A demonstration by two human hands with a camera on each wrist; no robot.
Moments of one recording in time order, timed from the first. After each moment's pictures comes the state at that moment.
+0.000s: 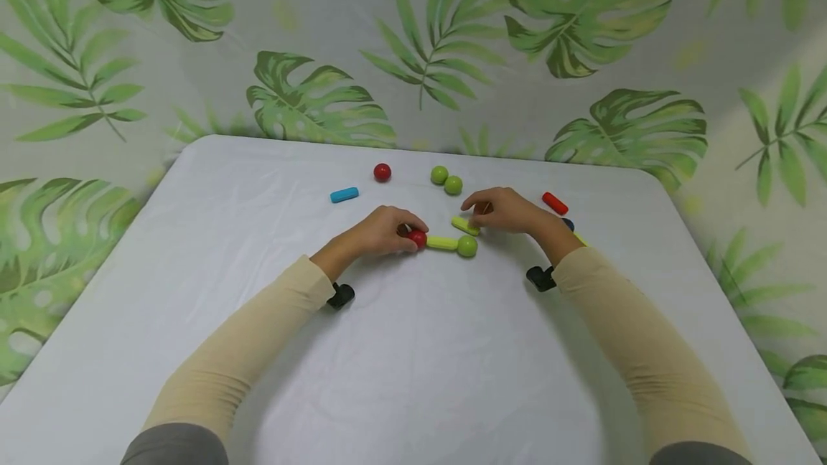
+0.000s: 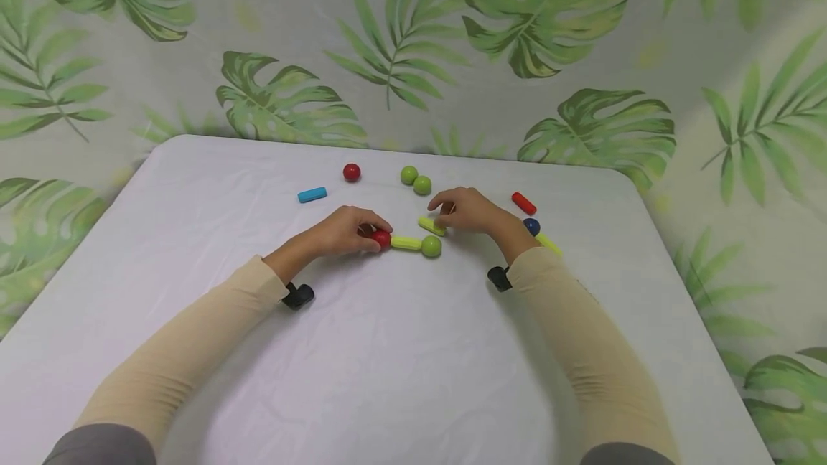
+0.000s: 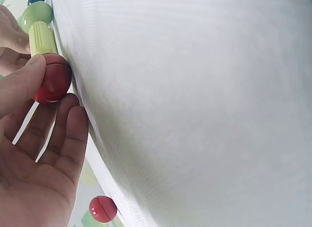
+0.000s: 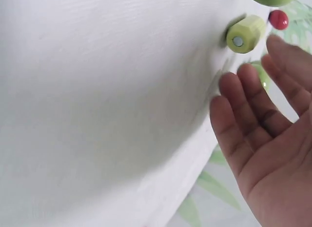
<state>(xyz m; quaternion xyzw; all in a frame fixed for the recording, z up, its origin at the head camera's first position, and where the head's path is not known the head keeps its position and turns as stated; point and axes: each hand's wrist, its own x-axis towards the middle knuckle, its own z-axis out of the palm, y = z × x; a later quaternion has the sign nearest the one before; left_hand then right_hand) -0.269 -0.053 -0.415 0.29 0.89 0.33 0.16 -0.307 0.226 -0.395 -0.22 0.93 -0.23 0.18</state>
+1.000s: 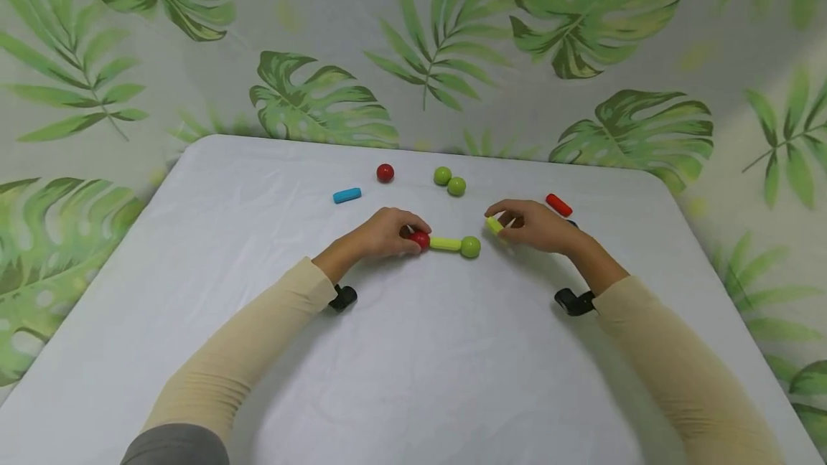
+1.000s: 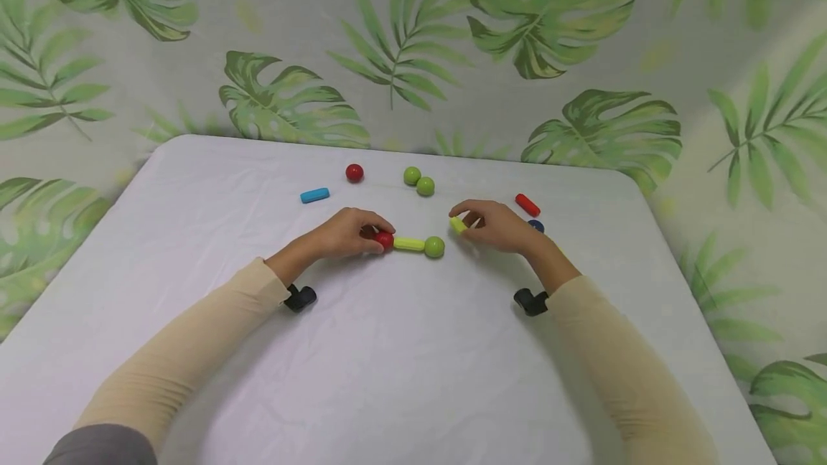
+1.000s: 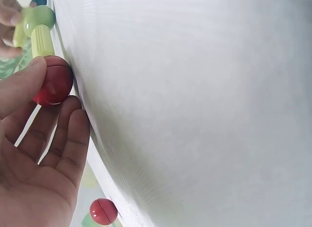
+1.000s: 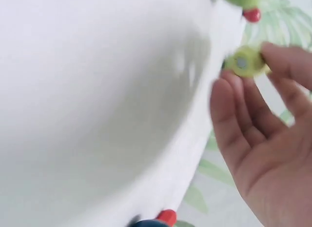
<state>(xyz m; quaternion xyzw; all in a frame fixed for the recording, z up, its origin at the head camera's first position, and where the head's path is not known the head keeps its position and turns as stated) -0.267 -0.054 -0.415 0.28 0.88 0.34 0.17 -0.269 0.260 -0.390 -0.21 0.92 -0.28 0.16</state>
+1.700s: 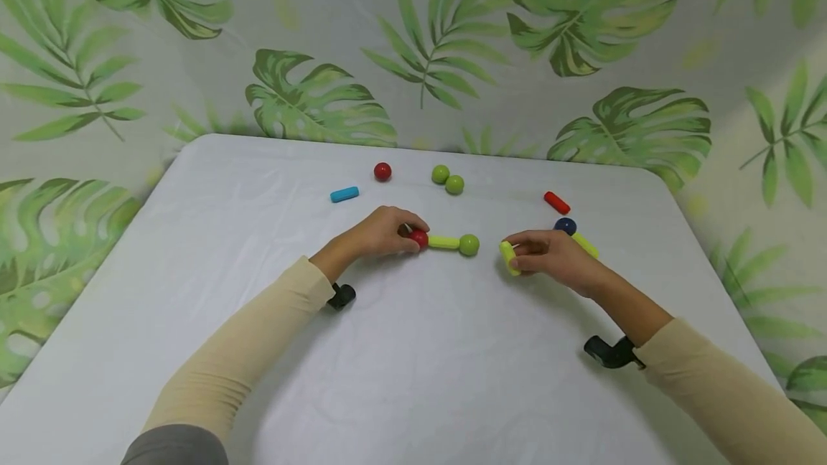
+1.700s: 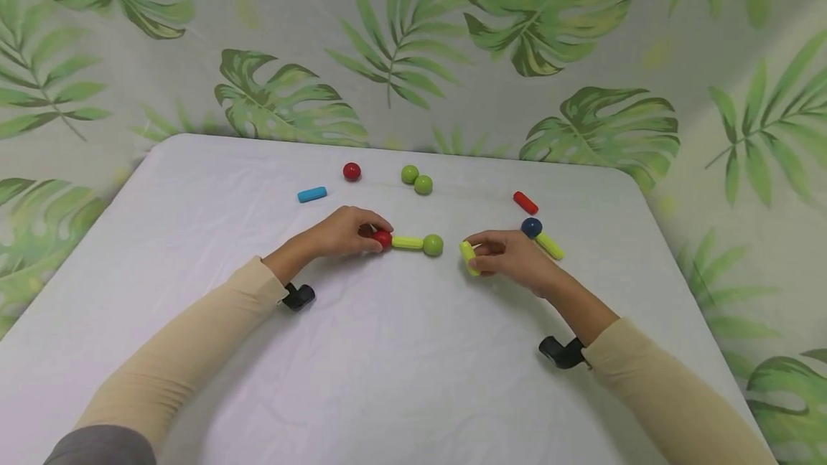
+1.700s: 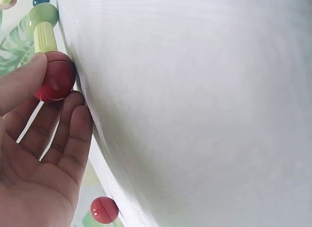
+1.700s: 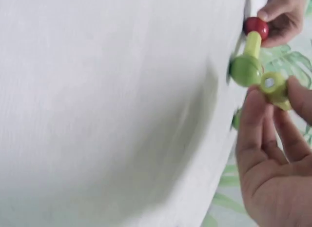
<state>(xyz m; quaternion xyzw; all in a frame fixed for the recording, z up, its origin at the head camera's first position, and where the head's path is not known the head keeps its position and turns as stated) -0.267 -0.053 -0.412 0.26 0.88 0.34 0.19 -0.209 0.280 -0.390 -0.09 0.86 -0.44 0.23</state>
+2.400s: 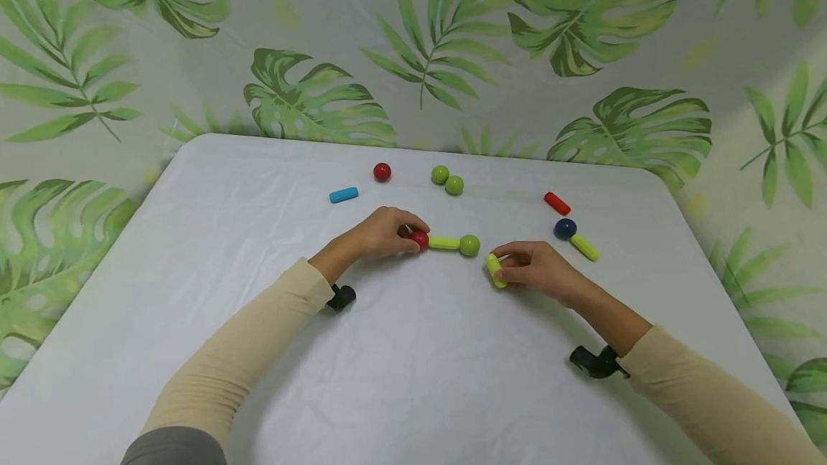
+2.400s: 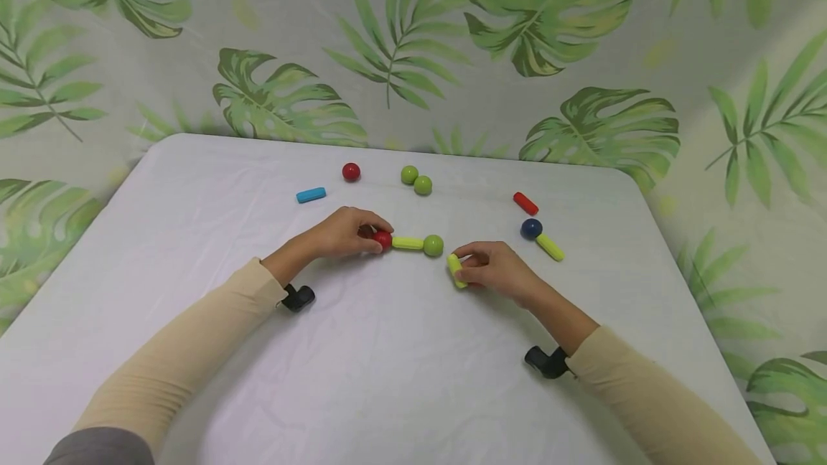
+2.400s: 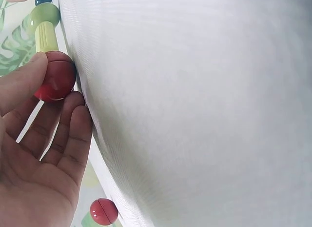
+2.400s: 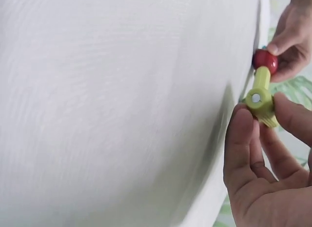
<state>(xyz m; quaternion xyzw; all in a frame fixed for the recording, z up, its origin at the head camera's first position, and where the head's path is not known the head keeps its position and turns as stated) -0.269 -0.053 -0.414 0.27 0.88 0.34 0.18 -0.203 0.258 -0.407 -0.08 0.87 -0.43 0.23</state>
